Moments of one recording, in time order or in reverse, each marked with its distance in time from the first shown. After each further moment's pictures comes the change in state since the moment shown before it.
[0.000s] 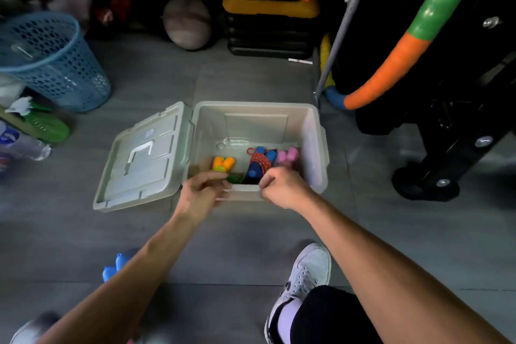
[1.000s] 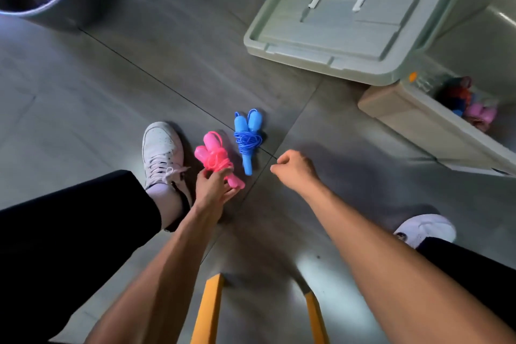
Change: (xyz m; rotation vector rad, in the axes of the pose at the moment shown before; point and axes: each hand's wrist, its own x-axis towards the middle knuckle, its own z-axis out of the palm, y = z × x) left_hand -0.073 -0.303 -0.236 -0.635 0.596 -0.608; right_hand -0.002 -0.049 0.363 -0.281 -0.360 0.154
